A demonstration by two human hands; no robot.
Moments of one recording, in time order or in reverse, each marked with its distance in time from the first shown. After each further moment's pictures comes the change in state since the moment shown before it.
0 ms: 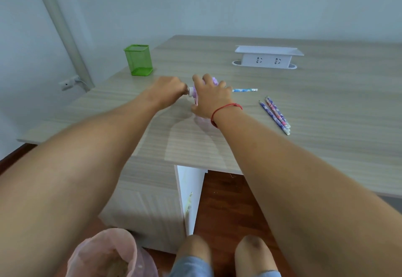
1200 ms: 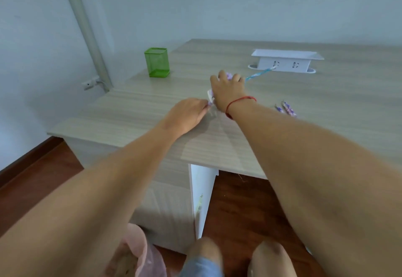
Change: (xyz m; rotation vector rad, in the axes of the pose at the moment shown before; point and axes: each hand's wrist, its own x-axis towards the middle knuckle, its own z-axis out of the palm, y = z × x) left_hand -0.043 0.047 0.011 -0.417 0.251 -0.145; right_hand 0.020 0.002 -0.002 -0.095 0.100 -0.058
